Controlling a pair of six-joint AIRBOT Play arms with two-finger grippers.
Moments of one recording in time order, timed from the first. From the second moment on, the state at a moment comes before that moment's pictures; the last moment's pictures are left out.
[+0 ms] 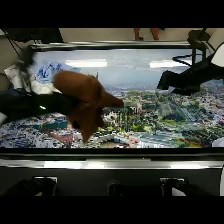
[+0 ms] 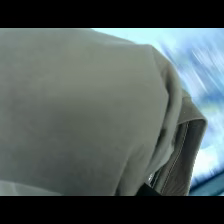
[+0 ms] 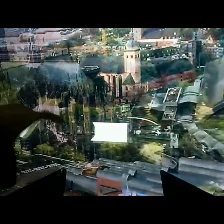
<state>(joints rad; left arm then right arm) -0.52 -0.93 1.23 1.31 -1.06 -1.69 0.05 -1.29 1.72 -1.38 1.57 1.77</state>
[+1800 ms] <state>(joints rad) -0.06 -1.28 0.69 0.92 -1.00 -1.43 0.33 -1.47 1.25 -1.13 1.50 1.56</state>
